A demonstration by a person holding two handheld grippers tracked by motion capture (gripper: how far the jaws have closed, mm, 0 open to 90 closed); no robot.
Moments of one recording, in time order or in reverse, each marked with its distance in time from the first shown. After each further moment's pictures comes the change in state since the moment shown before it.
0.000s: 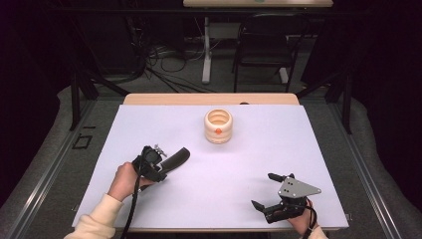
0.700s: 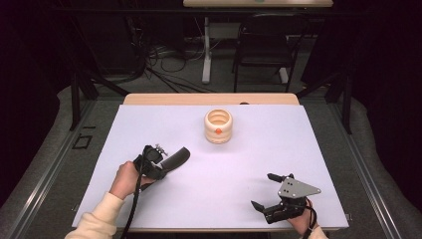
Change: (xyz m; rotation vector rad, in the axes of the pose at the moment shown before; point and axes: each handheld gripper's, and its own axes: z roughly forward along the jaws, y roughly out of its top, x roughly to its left) left arm 0.003 0.003 0.005 0.018 -0.010 -0.023; right arm 0.001 0.000 0.001 -0.001 0.010 -0.001
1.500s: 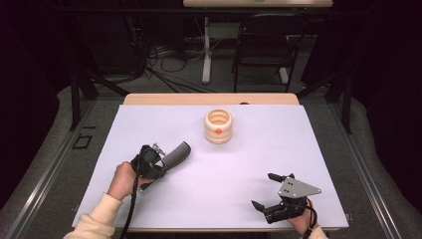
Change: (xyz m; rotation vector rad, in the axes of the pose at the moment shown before) left arm -0.002 -0.006 -0.012 -0.079 0.000 0.027; right arm -0.001 0.000 -0.001 0.000 -0.006 -0.002
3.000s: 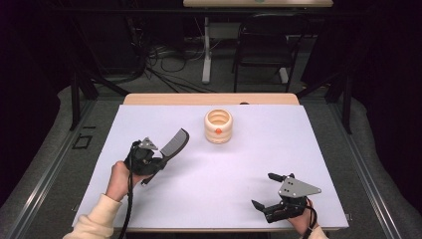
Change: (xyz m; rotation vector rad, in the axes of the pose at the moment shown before) left arm 0.004 -0.007 -0.022 -0.236 -0.007 -0.032; right arm -0.001 0.000 0.000 0.007 -0.005 0.006
